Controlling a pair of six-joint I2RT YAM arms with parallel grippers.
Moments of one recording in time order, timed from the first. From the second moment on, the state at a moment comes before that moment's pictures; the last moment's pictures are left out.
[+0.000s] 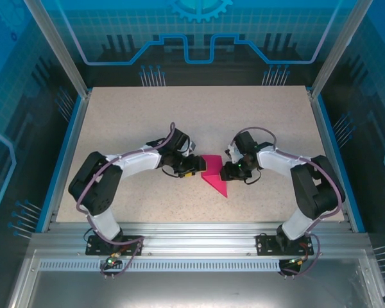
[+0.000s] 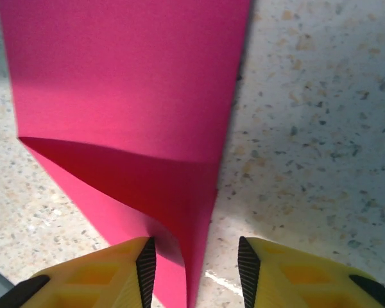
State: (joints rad) left arm -0.56 1.76 1.04 -0.34 0.52 -0.77; right arm 0.40 1.65 0.91 -0.59 -0.39 0.28
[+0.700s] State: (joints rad) left arm -0.59 1.91 1.14 -0.30 0.55 -0.80; right arm 0.40 1.67 0.91 -0.59 -0.36 0.28
